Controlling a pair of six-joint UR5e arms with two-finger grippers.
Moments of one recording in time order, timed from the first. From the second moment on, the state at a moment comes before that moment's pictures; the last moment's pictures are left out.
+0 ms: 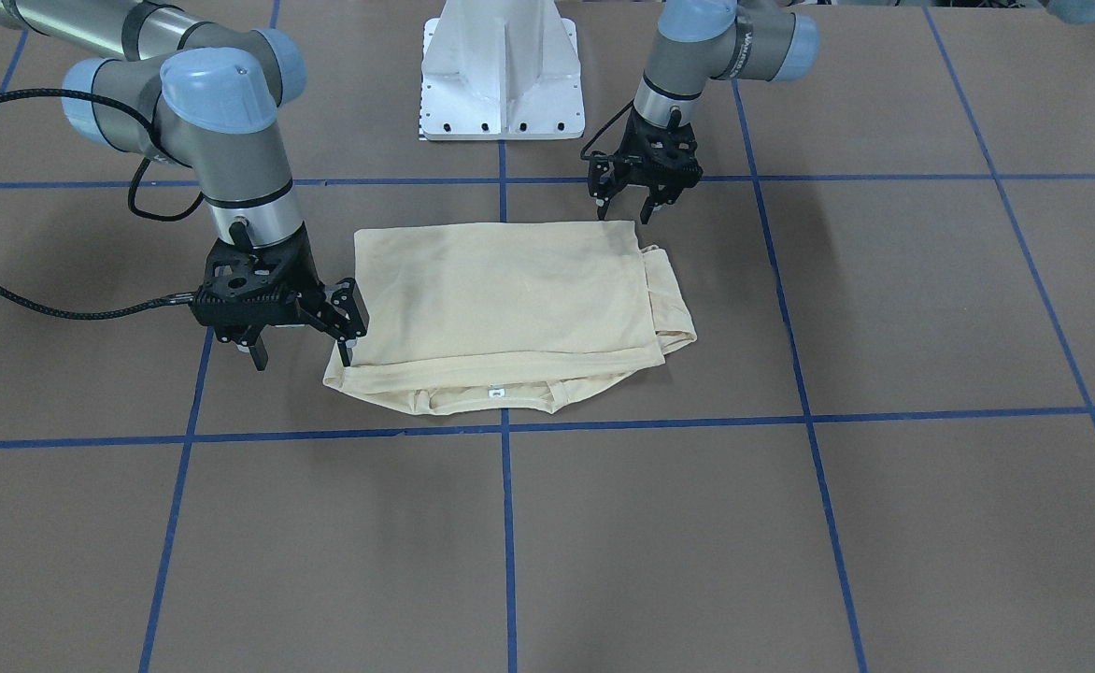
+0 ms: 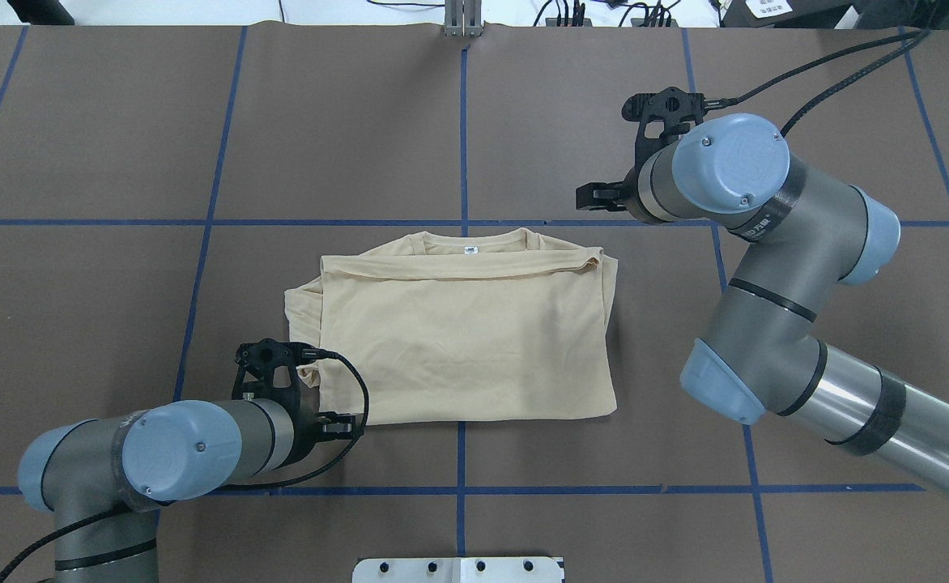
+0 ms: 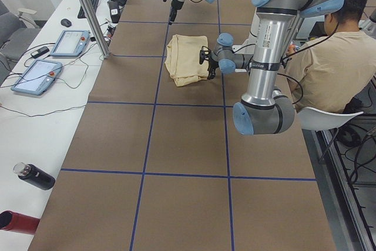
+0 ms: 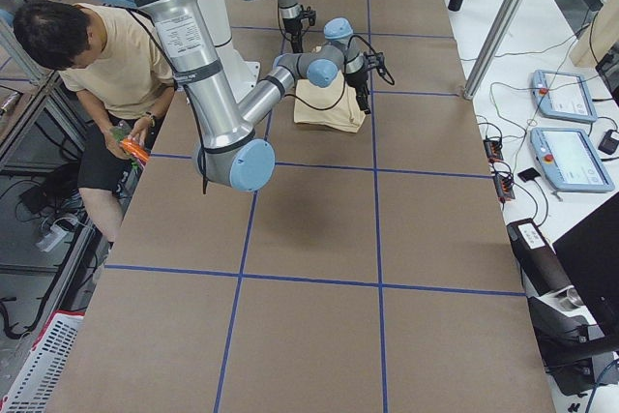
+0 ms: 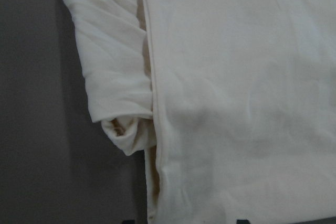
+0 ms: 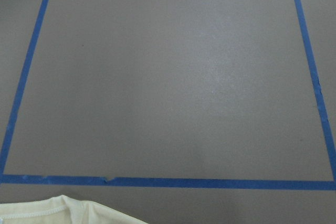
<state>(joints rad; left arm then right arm) -0.25 -1.83 -1.92 -1.95 -1.55 -1.41 0.68 -1.10 1.78 -1.39 1.65 1.10</state>
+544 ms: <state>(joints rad) -0.26 -1.83 -1.91 -1.95 -1.55 -1.41 0.68 -1.10 1.78 -1.39 1.65 1.10</state>
